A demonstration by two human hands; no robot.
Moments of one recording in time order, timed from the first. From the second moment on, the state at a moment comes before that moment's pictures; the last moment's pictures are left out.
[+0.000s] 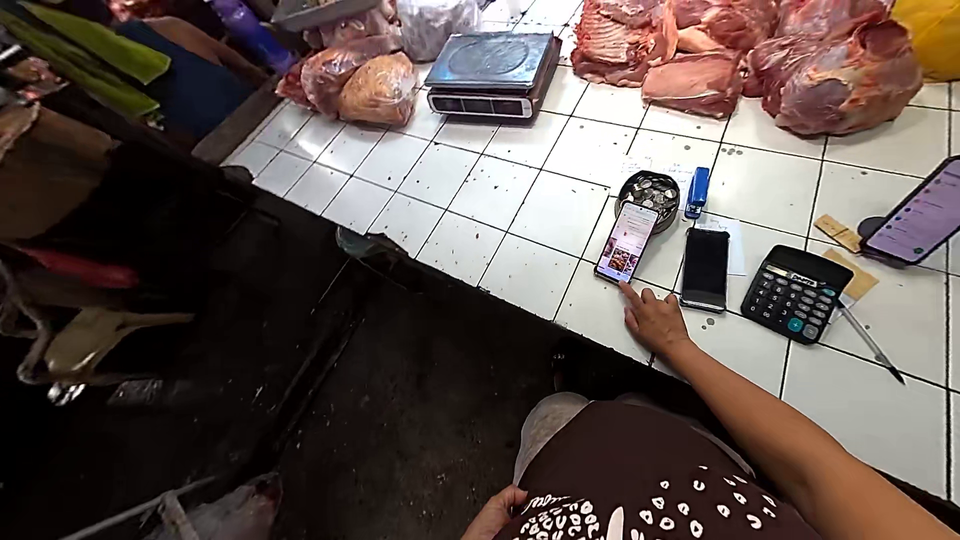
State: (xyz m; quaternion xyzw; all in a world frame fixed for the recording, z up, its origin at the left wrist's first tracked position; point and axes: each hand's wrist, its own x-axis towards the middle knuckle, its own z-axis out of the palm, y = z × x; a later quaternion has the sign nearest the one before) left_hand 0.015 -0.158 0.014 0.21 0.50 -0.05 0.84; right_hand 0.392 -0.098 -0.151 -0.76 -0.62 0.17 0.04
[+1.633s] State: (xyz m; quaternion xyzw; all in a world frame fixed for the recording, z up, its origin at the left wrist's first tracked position) left_hand -0.071 0.074 -0.075 0.13 0.58 -0.17 0.79; right_hand 0.367 -0.095 -0.158 -0.83 -0.55 0.08 0.05
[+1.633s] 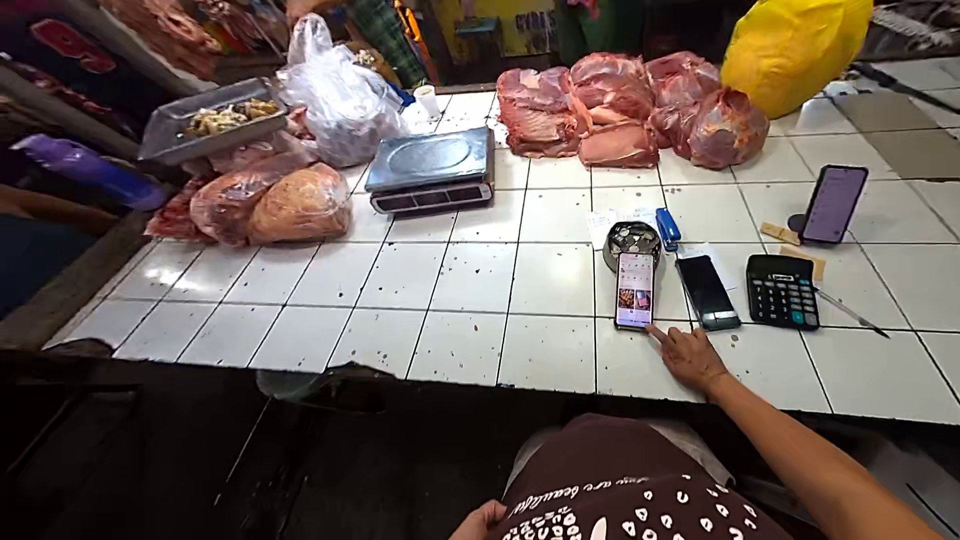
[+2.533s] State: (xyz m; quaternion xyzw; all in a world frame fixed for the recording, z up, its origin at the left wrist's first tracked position) left_hand -0.027 -0.218 -0.082 0.33 0.63 -0.10 0.69; right_hand 0.406 -0.070 -0.135 -0.79 -0.55 0.27 0.07
